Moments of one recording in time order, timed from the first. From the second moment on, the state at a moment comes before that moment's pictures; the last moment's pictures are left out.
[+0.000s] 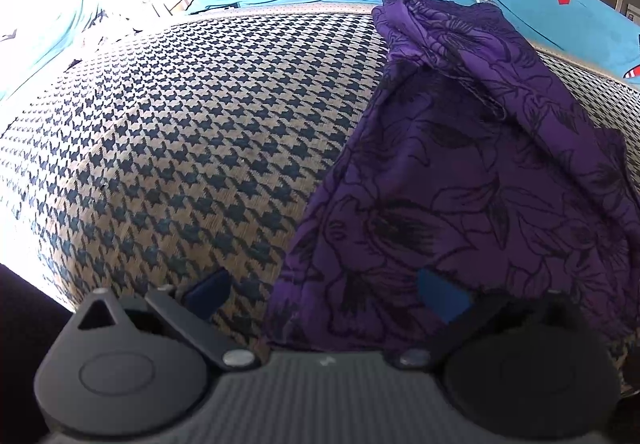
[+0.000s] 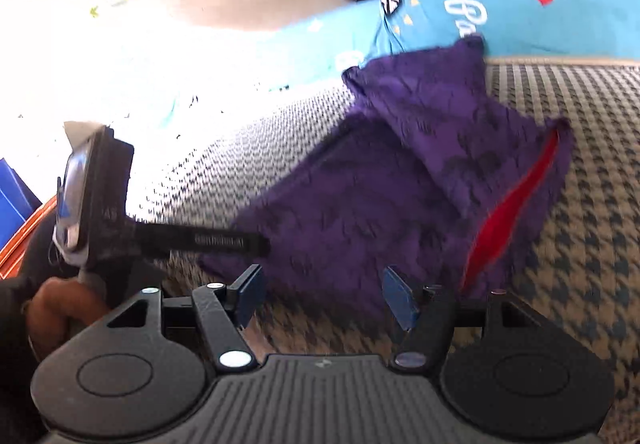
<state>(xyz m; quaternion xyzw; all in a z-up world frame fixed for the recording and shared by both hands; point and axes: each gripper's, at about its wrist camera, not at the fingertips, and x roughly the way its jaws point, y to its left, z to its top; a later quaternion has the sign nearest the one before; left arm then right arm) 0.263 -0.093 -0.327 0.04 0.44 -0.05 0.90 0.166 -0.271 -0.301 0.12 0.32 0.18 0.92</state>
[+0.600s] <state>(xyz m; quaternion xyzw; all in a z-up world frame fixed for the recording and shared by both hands) 0.307 -0.084 -0.311 -0.01 0.41 -0.04 0.91 0.187 -0.277 -0.320 0.10 0.38 0.09 0.91</state>
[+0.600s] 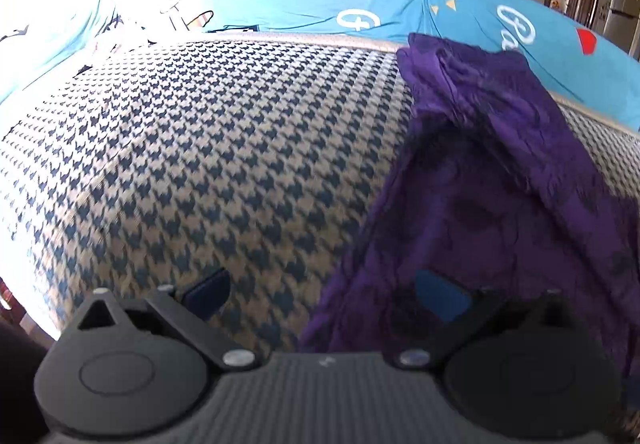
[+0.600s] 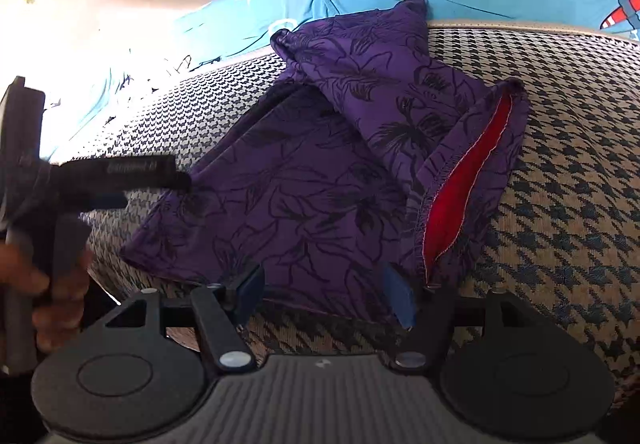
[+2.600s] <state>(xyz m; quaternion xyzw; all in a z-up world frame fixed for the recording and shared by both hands) 0.362 -0.119 -0.299 0.05 0.36 -0.05 0.93 0.177 -0.284 -0.299 0.10 0.28 0.08 0.95</state>
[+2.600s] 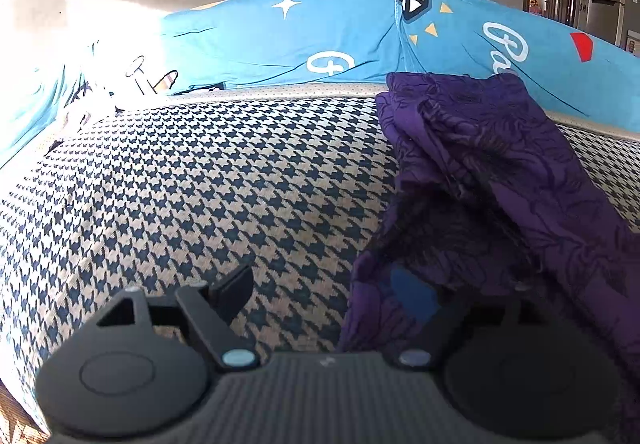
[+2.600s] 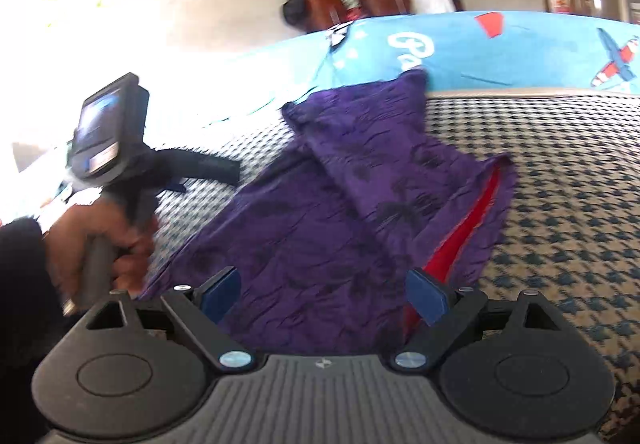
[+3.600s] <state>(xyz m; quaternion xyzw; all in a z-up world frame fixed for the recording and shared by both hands) 0.309 -0.127 -0.311 0.09 0.35 -0.07 0.93 0.195 -0.269 -0.321 0.02 0.32 0.00 0.95</state>
